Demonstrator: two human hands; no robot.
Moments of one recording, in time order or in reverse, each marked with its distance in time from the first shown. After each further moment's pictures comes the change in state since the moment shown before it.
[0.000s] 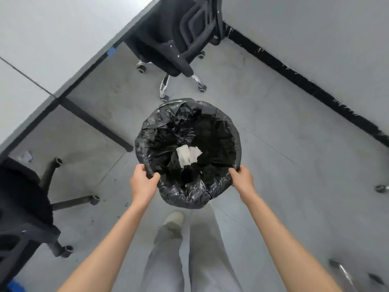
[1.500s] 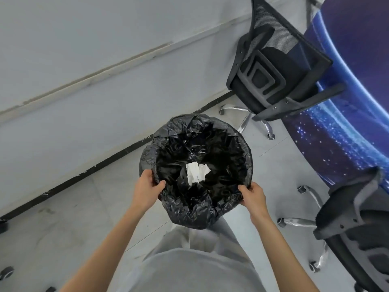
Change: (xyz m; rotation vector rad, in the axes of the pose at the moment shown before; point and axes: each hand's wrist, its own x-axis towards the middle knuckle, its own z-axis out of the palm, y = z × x) left_hand -0.293 0.521 0.780 0.727 -1.018 0.740; right_hand 0.188 0.197 -0.740 1.046 0.764 0.488
